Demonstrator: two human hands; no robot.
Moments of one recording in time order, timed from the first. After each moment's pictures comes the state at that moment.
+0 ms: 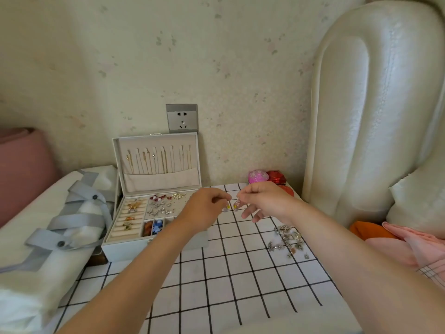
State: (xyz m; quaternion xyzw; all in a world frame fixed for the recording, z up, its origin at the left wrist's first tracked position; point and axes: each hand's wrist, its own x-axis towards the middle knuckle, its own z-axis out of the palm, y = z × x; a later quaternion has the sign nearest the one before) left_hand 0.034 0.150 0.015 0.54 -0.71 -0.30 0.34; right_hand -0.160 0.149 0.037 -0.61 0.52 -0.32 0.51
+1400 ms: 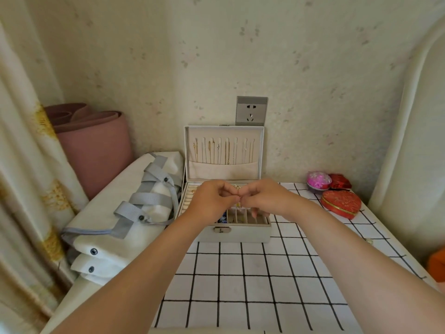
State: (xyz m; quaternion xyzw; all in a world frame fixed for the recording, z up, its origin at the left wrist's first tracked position) left_hand 0.156 0.173 0.017 0.58 -0.61 -0.32 0.43; right_hand -0.018 0.142 0.042 -0.74 0.48 -0.20 0.42
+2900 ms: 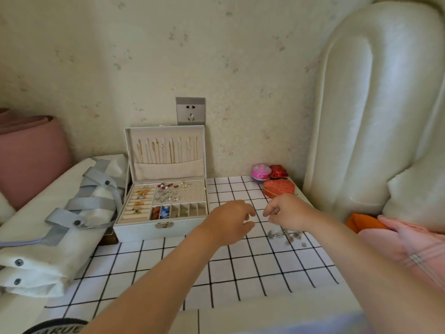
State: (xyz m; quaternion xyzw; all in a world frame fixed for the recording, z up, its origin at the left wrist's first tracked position) left_hand -0.002 0.192 -0.006 0.48 -0.86 -0.11 0.15; right_hand -0.208 0.172 0.006 -0.75 0.62 -0.11 0.22
